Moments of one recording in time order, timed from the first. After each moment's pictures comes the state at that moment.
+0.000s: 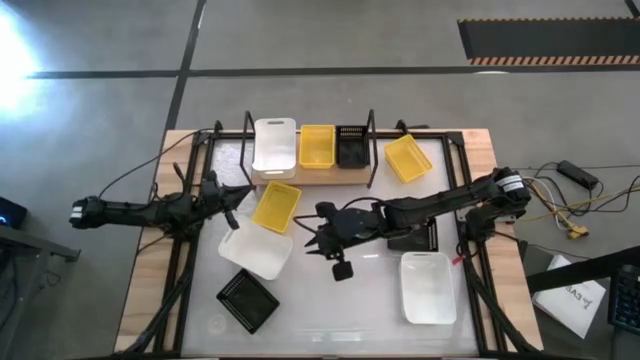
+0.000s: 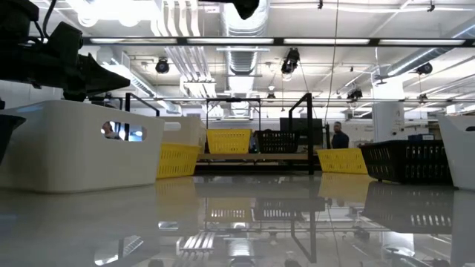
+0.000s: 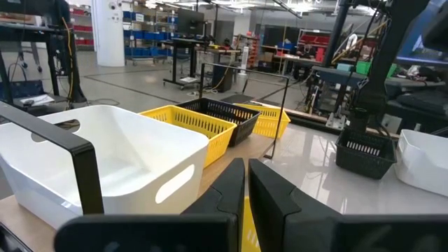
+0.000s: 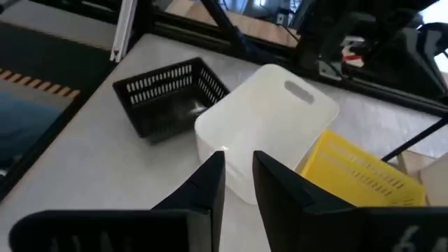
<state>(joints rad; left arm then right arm) -0.05 0.17 0.00 0.12 -0.55 -0.12 0.21 1.75 1.43 -0.22 0.00 -0.14</state>
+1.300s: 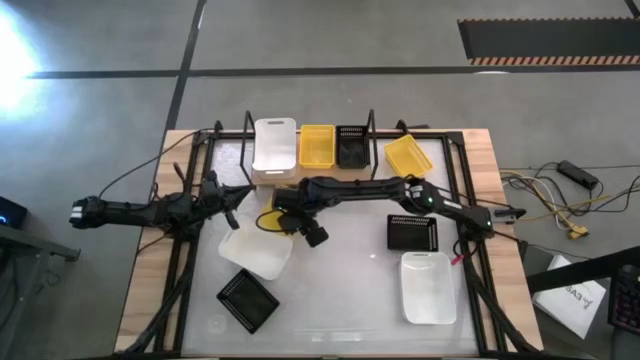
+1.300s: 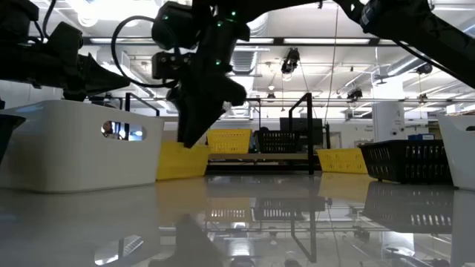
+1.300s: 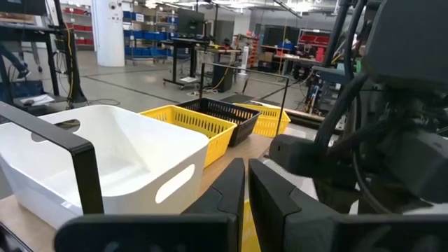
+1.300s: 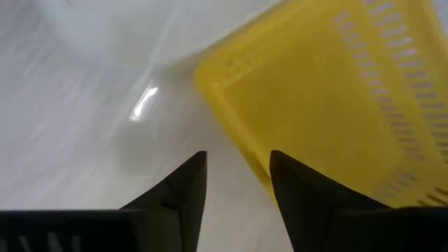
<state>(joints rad) -0.05 0.17 0.00 0.12 -0.55 -0.12 -0.04 2.48 2.33 -1.08 -0.09 -0.63</state>
